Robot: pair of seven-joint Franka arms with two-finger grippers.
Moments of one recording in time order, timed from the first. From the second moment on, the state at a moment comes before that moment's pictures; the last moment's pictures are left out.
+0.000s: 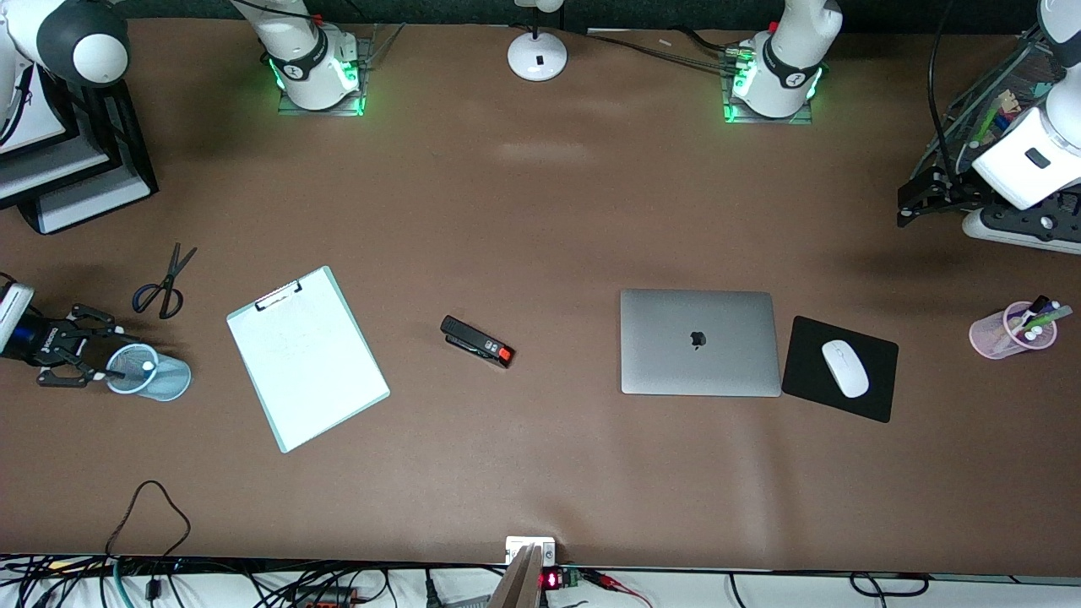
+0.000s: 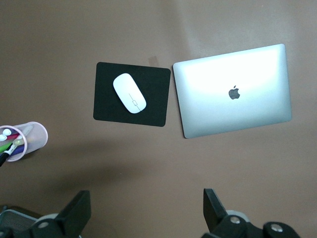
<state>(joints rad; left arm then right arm) -0.05 -0.05 0.03 -1.76 0.02 1.71 0.15 -0.53 1.00 -0.07 -1.06 0.88 1.53 -2.34</state>
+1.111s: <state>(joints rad) -0.04 0.00 0.04 -1.70 0.02 1.72 0.15 -0.36 0.54 -0.06 -1.18 0.53 1.47 -1.49</state>
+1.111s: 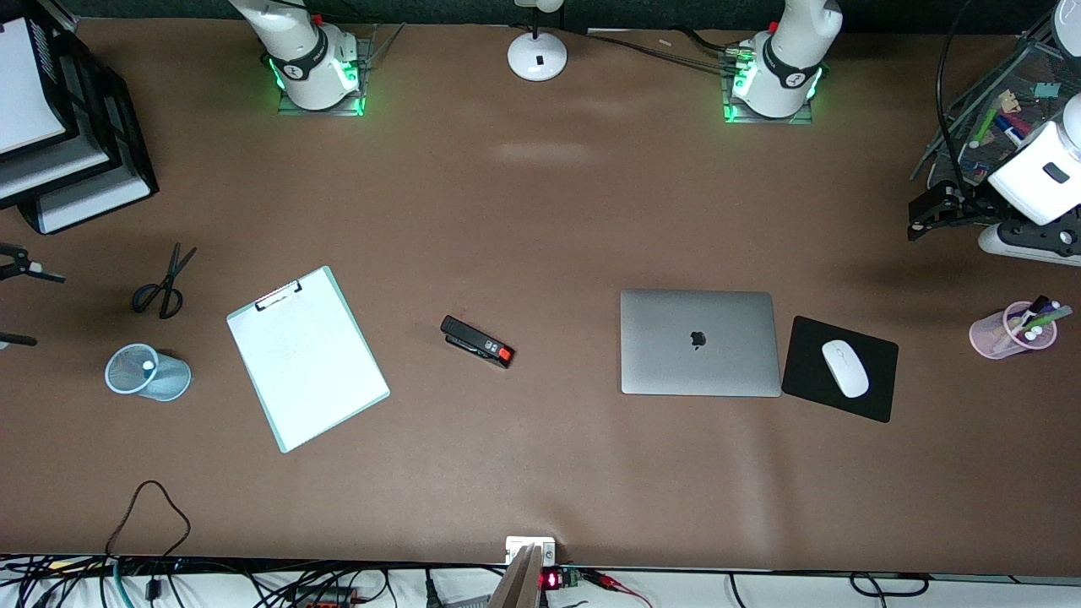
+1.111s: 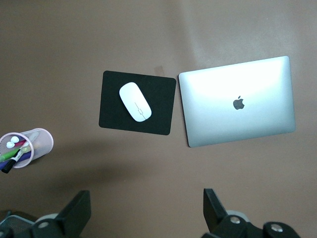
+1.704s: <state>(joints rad) -0.04 0.00 0.04 -1.70 0.02 1.72 0.15 -0.11 0.37 -0.05 -1.32 0.36 1.56 -0.76</state>
